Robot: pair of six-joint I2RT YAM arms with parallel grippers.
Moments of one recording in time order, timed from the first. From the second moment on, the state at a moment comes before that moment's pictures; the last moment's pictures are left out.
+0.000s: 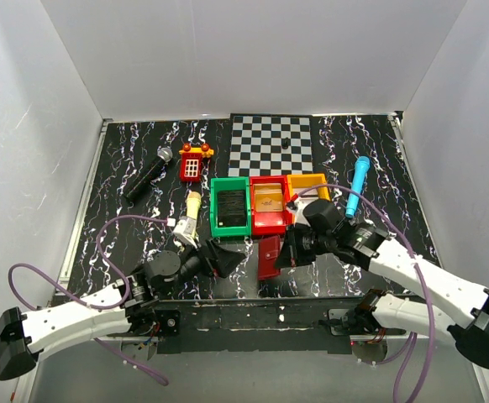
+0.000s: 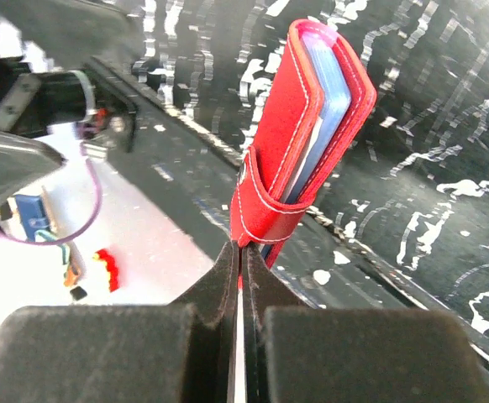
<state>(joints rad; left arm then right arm) -1.09 0.59 0.24 0.12 -0.26 -0.86 0.87 0.99 0.73 -0.58 -0.33 0.73</state>
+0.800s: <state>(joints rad) -0.91 0.61 0.09 0.86 0.26 -0.94 0.87 0.86 0.85 -0.41 -0.71 0.68</state>
